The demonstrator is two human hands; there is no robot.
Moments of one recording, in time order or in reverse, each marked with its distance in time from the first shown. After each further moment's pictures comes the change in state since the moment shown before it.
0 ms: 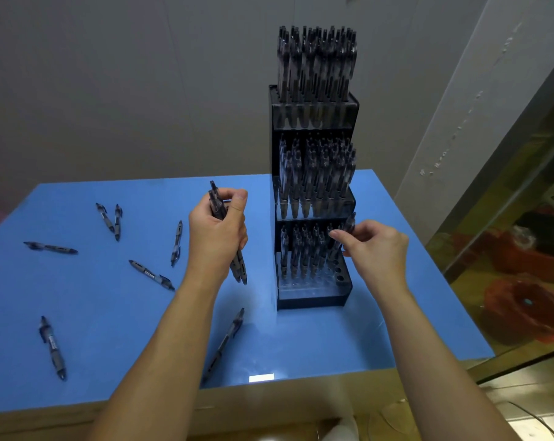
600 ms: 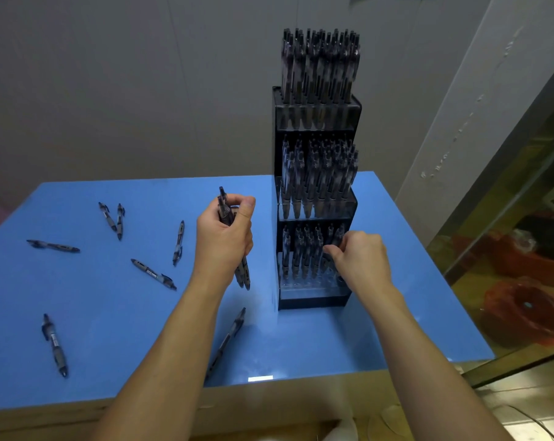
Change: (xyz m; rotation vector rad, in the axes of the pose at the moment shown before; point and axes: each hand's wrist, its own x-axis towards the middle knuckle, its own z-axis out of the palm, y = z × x) left_hand -0.004 -0.008 0.000 -0.002 -0.023 -0.036; right_hand -0.007 -0.011 0.013 -0.561 -0.214 -0.092
